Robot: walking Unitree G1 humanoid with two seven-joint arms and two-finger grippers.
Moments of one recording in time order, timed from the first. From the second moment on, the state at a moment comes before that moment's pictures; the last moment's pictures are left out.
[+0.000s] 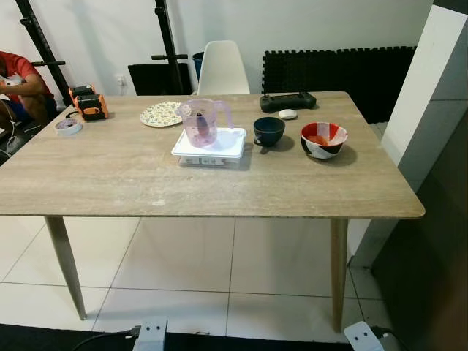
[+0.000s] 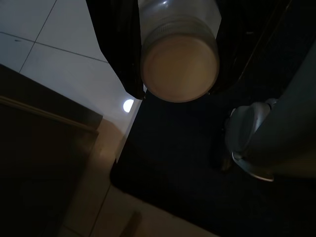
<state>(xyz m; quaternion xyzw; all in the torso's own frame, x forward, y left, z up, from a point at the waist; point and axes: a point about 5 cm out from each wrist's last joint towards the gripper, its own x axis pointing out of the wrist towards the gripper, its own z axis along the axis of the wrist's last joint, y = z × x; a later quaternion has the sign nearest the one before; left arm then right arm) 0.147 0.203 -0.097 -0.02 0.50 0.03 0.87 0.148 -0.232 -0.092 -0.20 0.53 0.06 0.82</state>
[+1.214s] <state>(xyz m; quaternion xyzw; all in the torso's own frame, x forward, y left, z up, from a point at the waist) 0.144 0.201 -0.098 -0.03 0.51 0.03 0.86 0.143 -0.233 -0.093 -0.20 0.54 0.06 0.81</state>
